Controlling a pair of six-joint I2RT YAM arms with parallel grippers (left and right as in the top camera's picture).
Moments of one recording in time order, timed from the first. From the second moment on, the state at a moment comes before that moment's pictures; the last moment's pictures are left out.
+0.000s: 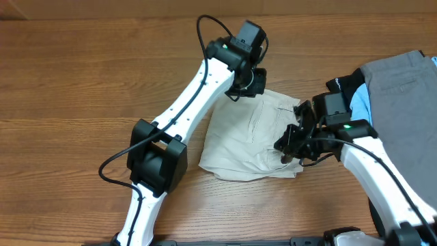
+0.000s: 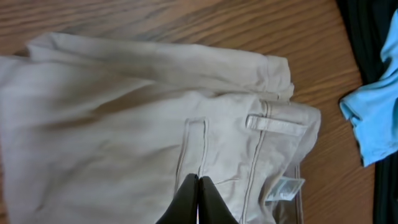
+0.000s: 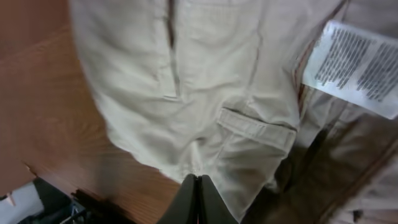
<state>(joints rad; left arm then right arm) -0.59 2.25 2.11 -1.06 0.24 -0.42 0.16 1.42 0.87 -0.78 -0.55 0.41</state>
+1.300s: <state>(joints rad) -0.51 1.86 1.97 -1.19 -0.04 -0.45 0.16 1.44 1.00 -0.79 -0.27 0.38</state>
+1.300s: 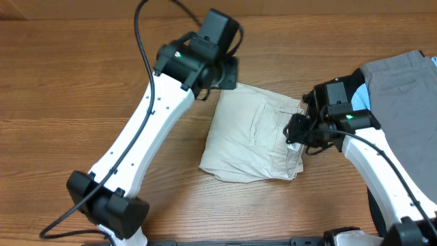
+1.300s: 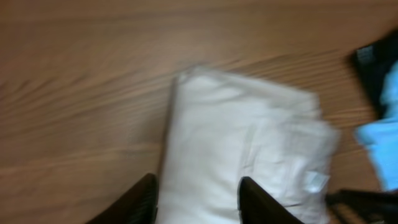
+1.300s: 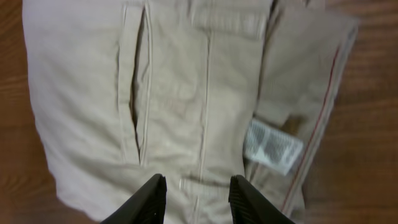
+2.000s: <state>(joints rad) -0.41 1.93 1.92 -1.30 -0.07 -0.45 0.16 1.67 0.99 -0.62 -0.16 0.36</state>
